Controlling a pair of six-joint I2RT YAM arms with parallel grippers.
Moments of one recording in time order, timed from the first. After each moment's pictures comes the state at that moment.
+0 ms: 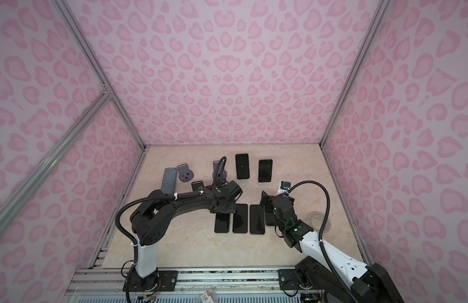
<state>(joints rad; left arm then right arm) -0.86 1.99 1.33 -0.66 -0.26 -0.80 0.55 0.96 0.38 0.14 0.41 0.49</state>
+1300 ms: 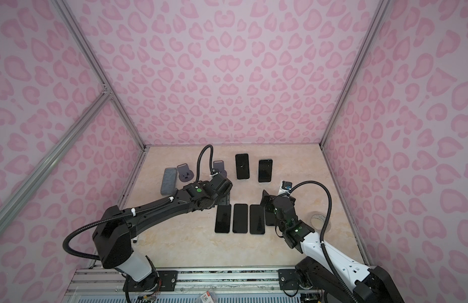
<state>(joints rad) -0.88 1.60 1.28 -0.70 -0.42 -0.68 0.55 0.94 0.38 0.14 0.45 0.49</state>
